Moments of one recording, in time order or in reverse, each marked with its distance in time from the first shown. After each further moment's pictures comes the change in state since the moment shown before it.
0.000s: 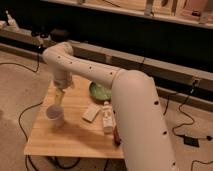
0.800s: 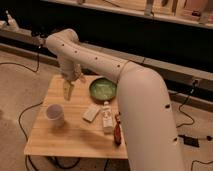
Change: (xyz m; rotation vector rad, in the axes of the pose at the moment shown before) arm -0.065 0.011 -0.065 -0.016 -0.155 0.095
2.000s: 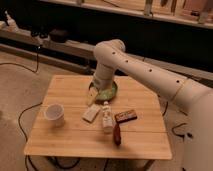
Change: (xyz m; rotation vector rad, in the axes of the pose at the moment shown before) arm -0.118 0.024 0.015 0.116 0.158 0.207
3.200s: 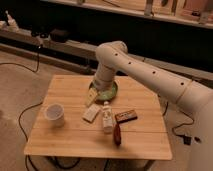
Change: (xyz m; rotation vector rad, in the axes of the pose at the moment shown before) arm -0.010 -0.012 -0.002 0.047 0.099 0.069
